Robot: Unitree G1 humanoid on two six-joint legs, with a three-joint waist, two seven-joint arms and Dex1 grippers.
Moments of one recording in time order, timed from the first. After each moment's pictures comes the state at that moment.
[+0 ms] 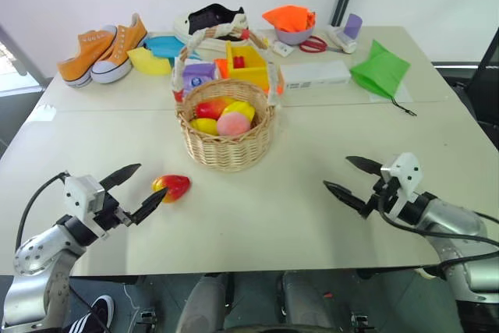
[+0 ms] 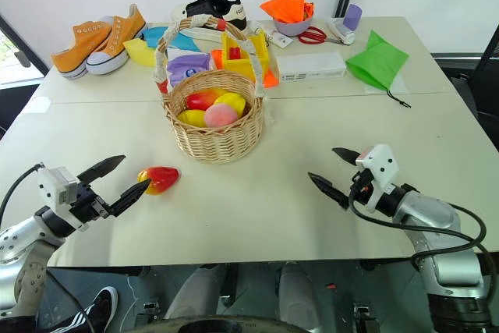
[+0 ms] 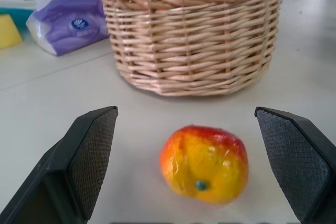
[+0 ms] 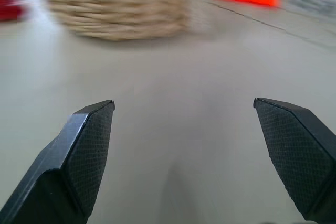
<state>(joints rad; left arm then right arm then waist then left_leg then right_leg) 0.21 0.54 0.35 -0.20 -0.50 0.05 -0.88 0.07 -0.69 -0.21 -0.37 0.43 0.32 0.88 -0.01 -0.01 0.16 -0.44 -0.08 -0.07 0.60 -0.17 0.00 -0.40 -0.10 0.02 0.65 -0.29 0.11</state>
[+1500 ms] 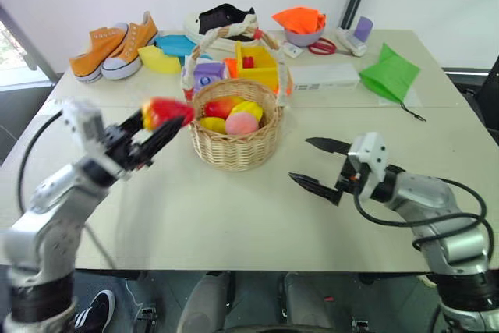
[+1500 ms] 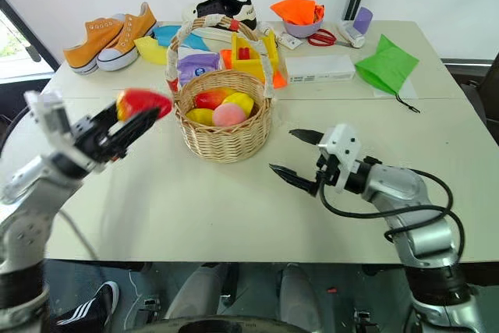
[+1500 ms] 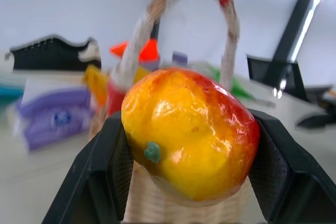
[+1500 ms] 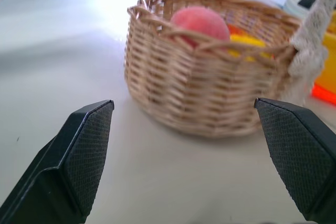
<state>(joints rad) -0.29 0.49 0.24 -0.42 -0.78 0.51 -0.46 -0.17 -0.59 -0.03 -0.38 0.44 0.35 0.84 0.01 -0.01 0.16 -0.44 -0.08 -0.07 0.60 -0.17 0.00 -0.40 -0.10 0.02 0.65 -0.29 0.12</state>
